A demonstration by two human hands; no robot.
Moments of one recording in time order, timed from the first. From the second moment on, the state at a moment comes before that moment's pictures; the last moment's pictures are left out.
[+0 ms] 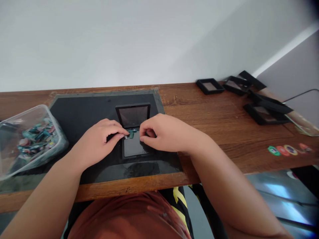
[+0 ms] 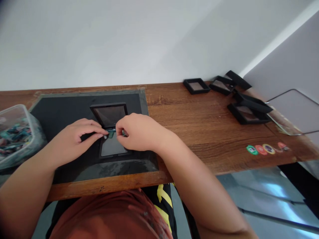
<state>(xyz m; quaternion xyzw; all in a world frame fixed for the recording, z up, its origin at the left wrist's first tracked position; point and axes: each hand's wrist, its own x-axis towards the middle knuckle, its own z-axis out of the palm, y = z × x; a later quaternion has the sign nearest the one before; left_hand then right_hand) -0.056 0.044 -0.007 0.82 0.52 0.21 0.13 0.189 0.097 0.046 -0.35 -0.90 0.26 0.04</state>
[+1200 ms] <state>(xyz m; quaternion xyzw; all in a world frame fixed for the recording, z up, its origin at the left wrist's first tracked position) -0.034 0.037 -0.003 0.81 0.56 0.16 0.13 0.199 0.105 0.045 -0.37 -0.89 0.25 0.04</state>
